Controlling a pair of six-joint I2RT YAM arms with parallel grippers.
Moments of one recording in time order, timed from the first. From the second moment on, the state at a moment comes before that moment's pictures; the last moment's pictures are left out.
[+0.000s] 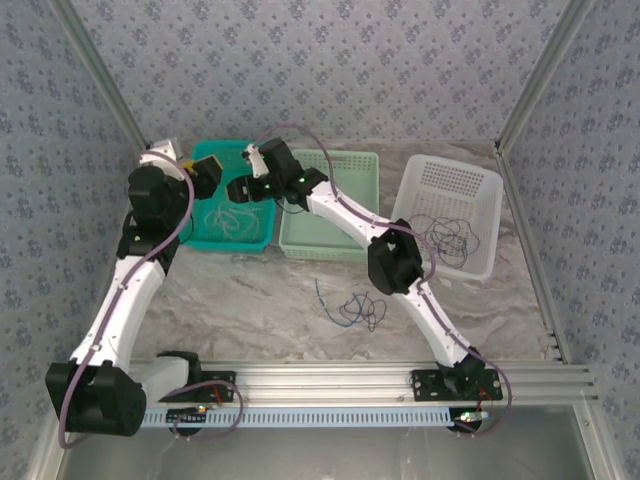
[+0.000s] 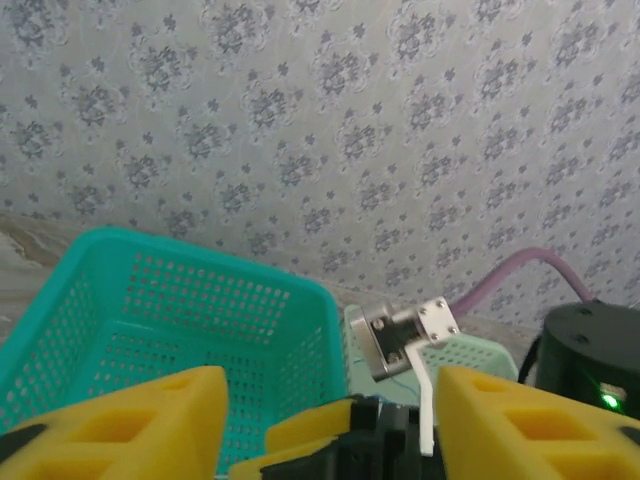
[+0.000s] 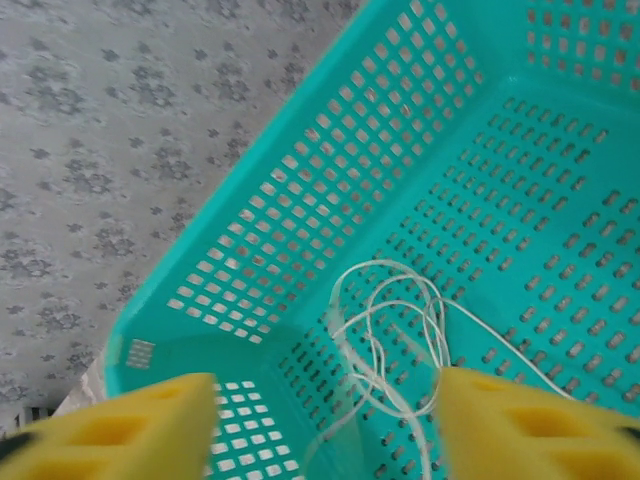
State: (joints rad) left arm -0.10 1.09 0.95 -0.03 0.13 -0.44; right arm 0.76 2.53 2.43 -0.46 -0.40 0.43
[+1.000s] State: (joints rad) left arm -0.44 0.85 0.60 -0.10 -0.07 -0.42; right arm 0.78 1.43 1.13 -0.50 -0.29 -0.02
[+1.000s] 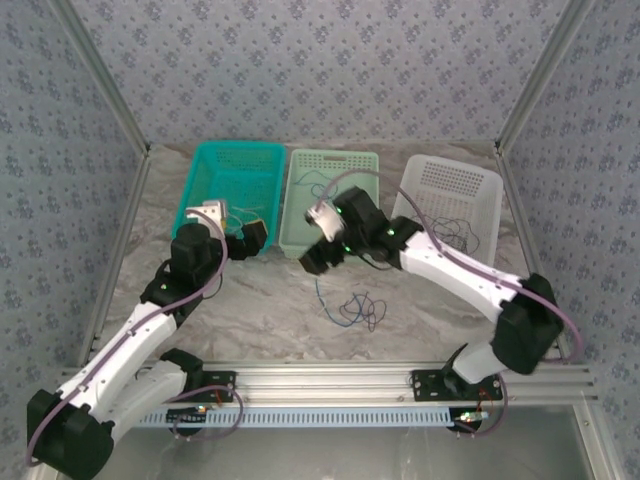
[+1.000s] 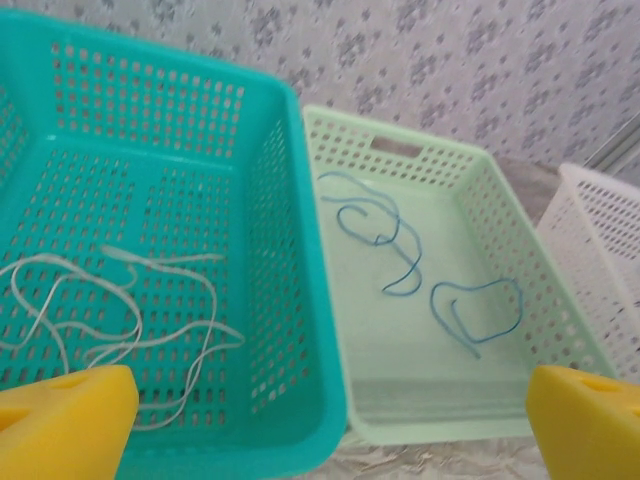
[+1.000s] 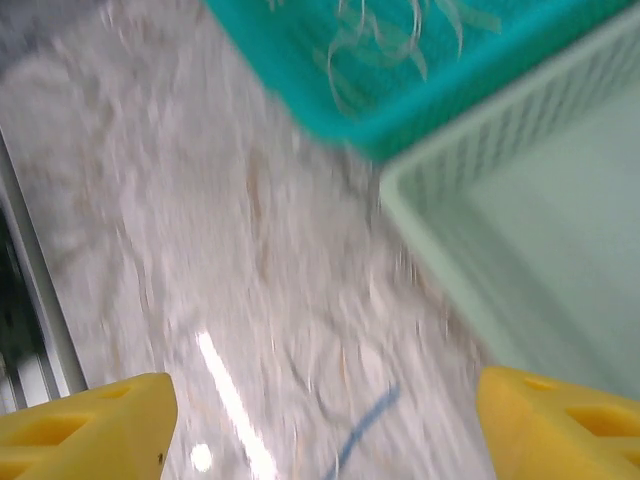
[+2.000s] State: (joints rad) left arm -0.44 0.85 0.59 -0.11 -0.09 -0.45; right arm 1.01 1.52 0.73 -0.34 -0.10 -0.01
